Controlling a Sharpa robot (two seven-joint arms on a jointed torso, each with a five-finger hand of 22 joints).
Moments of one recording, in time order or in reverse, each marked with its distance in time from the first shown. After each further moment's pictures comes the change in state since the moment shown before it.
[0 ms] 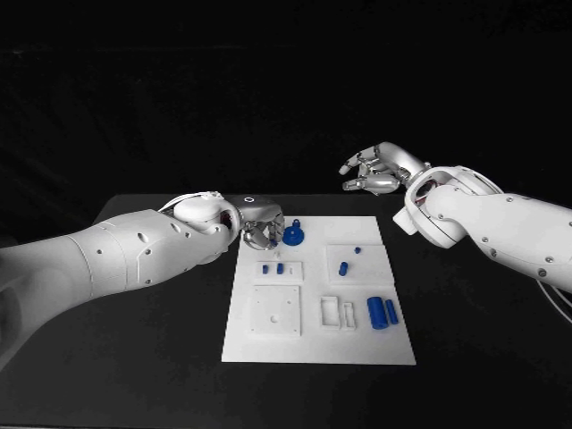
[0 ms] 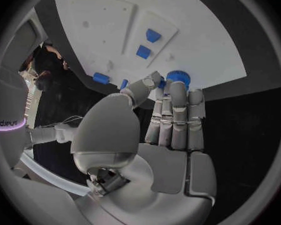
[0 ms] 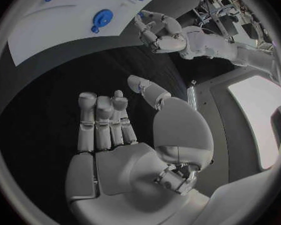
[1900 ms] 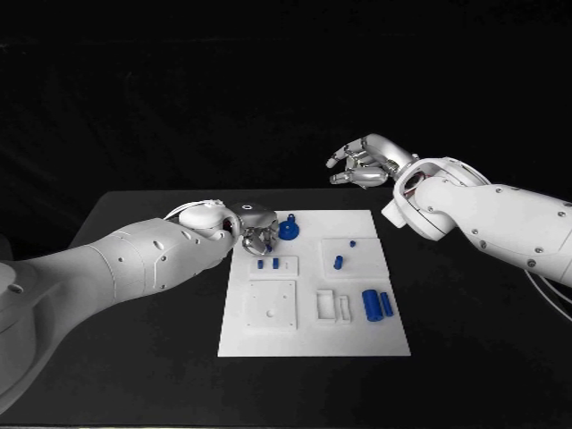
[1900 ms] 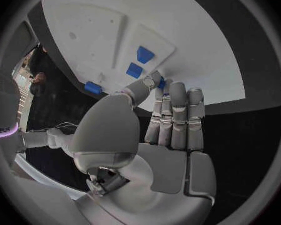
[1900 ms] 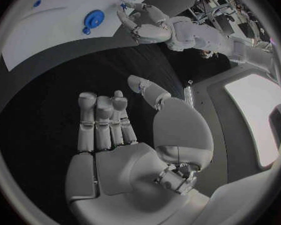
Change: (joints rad) left arm -0.068 0.099 0.000 -0.164 -0.004 0.013 0.004; left_hand 0.005 -0.005 0.000 0.001 -0.004 0.000 0.000 0.000 -0.005 0.004 -0.003 -0.003 0.000 0.005 0.002 0.000 0.000 0.000 0.007 0.000 0.000 0.000; right arm 0.003 0.003 0.003 0.031 0.003 0.002 0.001; right_hand -0.004 0.004 -0.008 -0.003 0.005 -0.007 -0.002 0.000 0.000 -0.004 0.004 0.004 -0.003 -0.003 0.003 0.001 -0.002 0.001 -0.004 0.004 0.000 0.001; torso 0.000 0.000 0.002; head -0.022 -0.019
